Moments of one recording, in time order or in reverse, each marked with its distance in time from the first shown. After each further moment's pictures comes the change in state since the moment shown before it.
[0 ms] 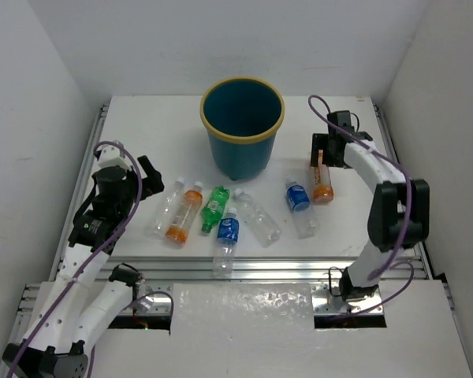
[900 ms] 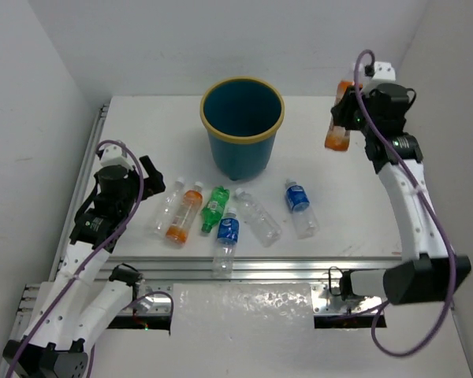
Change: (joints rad) left arm 0.000 0.020 0.000 0.000 0.016 0.000; right arm -0.062 -0.259 0.150 0.113 -0.219 -0.038
